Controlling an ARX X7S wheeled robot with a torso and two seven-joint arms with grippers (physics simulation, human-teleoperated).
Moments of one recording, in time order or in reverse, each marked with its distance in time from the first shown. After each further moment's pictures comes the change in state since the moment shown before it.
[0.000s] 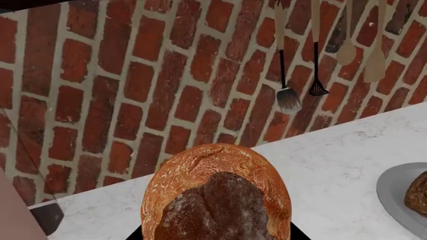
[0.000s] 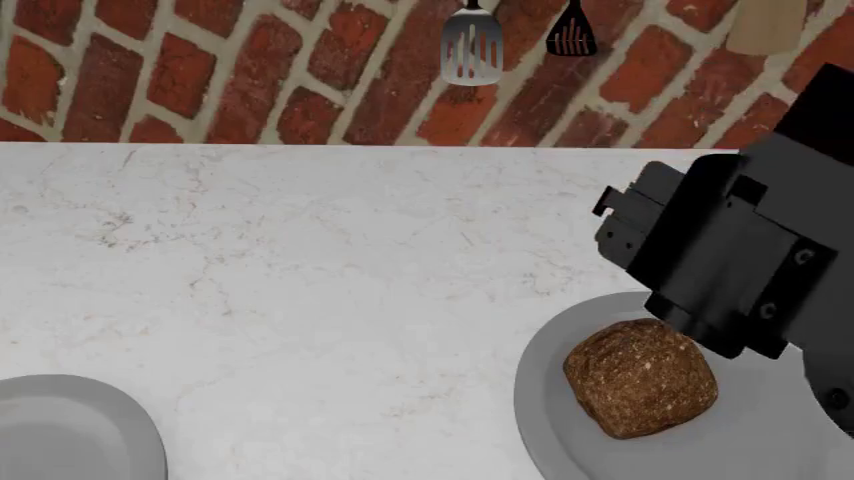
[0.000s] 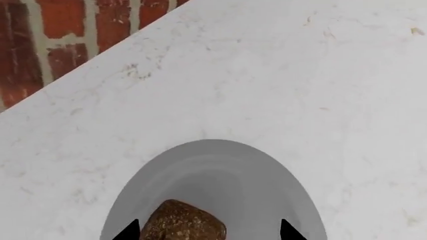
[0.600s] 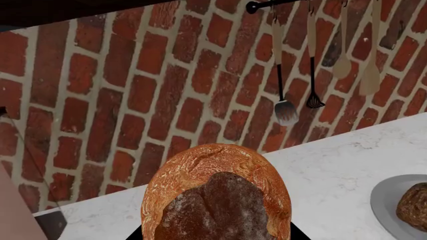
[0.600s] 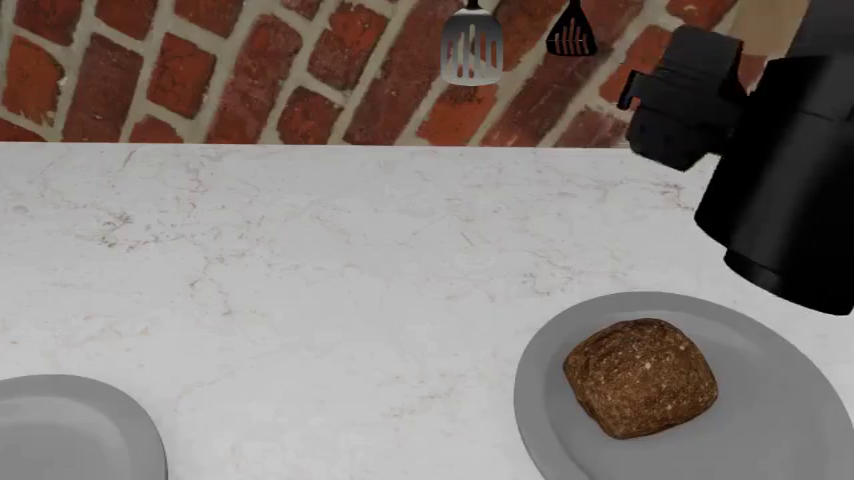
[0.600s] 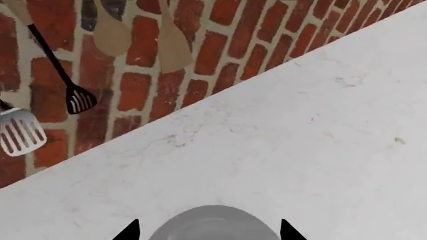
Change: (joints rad) left arm -0.245 -0.020 0.149 -0.009 -0.140 0.038 -0.096; right arm 0.038 0.074 0.366 -0.042 -0.177 0.364 0.119
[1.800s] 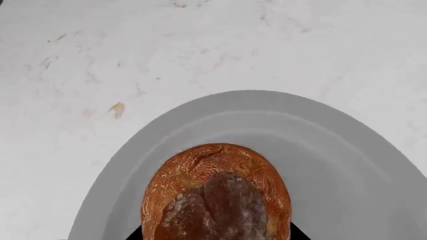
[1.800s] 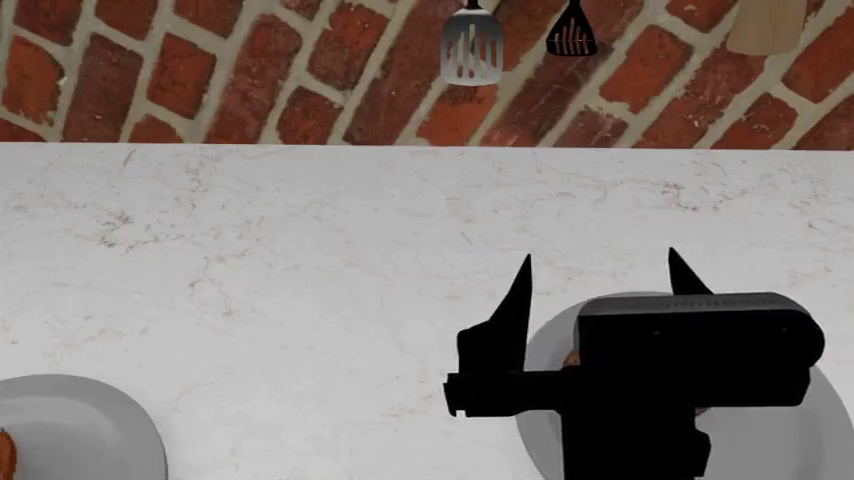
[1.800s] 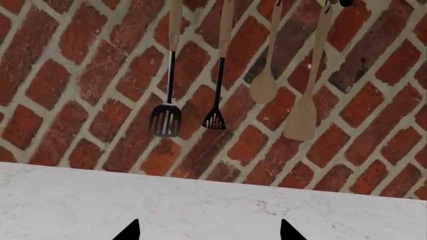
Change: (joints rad) left arm 0.902 0.346 -0.352 -0.357 0.845 -0.482 0.564; right arm -1.499 -0.612 1.298 -0.586 -2.024 0.663 -1.164
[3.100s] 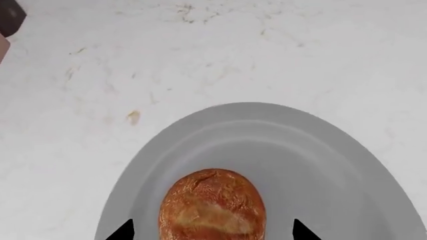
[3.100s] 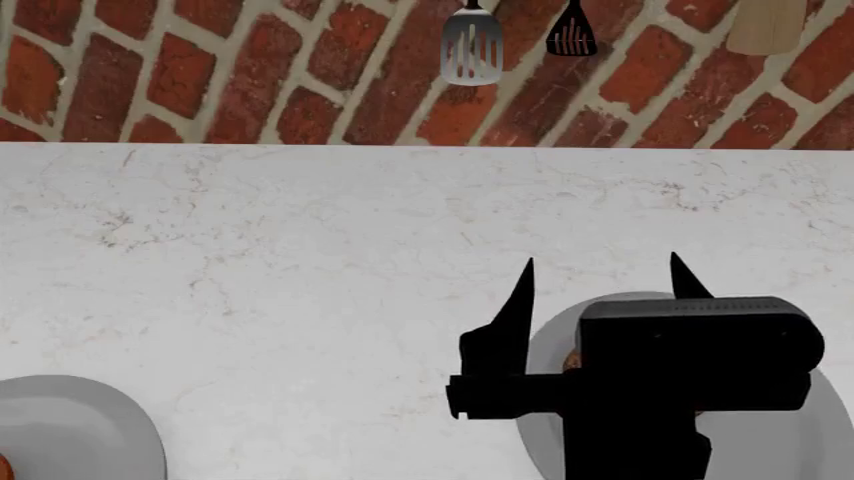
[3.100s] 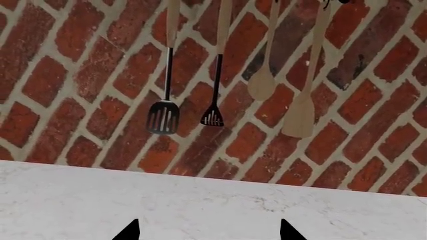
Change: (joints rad) left arm -0.126 0.011 -0.063 -0.071 -0.403 -0.154 -0.375; right arm -0.011 -0.015 0.008 0.004 -0.030 -0.002 -0.022
